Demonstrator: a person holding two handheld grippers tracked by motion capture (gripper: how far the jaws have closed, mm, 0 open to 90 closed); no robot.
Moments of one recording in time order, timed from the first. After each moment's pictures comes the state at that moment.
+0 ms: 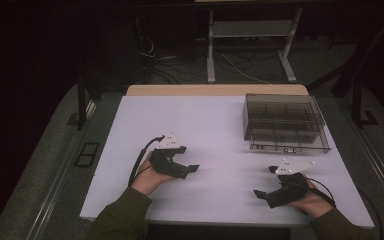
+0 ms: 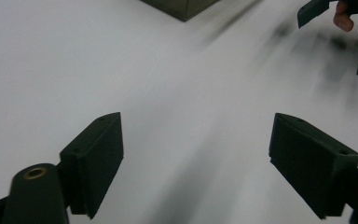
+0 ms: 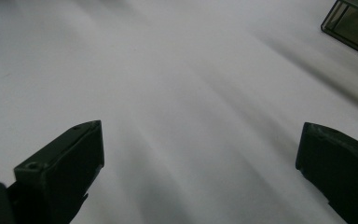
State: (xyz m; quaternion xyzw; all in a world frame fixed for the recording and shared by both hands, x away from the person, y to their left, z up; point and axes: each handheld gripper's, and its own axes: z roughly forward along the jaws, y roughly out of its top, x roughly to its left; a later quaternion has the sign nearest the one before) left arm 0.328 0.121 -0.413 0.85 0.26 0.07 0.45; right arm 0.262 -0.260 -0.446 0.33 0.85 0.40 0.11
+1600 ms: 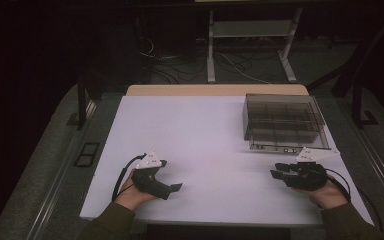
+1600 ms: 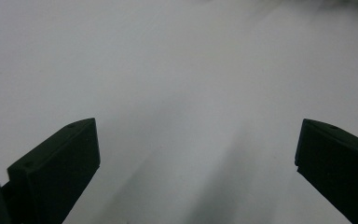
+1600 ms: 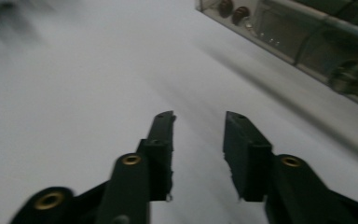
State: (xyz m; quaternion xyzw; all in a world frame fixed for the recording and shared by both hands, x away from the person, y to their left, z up) left arm 0.292 0.164 -0.439 0.85 0.28 0.07 0.45; right arm 0.276 -0.305 -0.423 0.37 0.82 0.42 0.11
